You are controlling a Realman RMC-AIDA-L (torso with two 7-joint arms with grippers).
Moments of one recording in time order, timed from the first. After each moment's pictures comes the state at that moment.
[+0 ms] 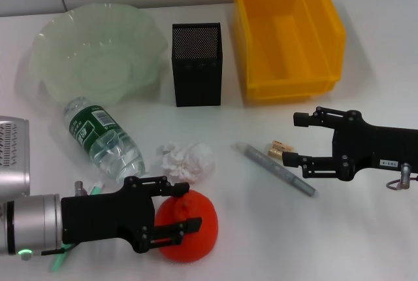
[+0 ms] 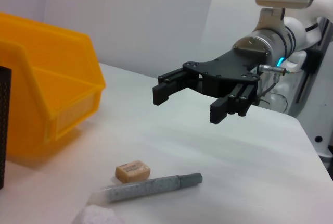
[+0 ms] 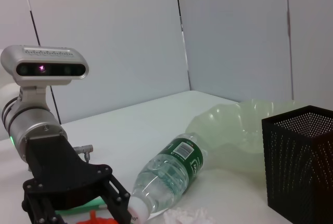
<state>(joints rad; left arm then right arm) -0.42 -2.08 1.16 0.46 1.72 1.50 -1.10 0.36 2.08 -0.69 -0.65 -1.93 -1.62 1.12</state>
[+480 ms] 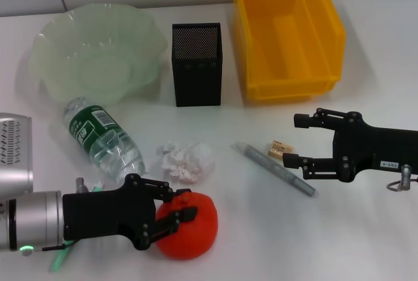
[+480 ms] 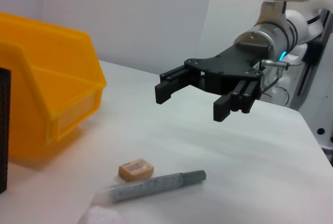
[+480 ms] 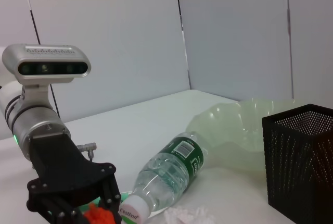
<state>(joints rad) -0.43 -2.08 1.18 0.47 1.72 1.48 -1.09 0.36 2.08 -0.69 -0.65 -1.93 -1.62 1.12</state>
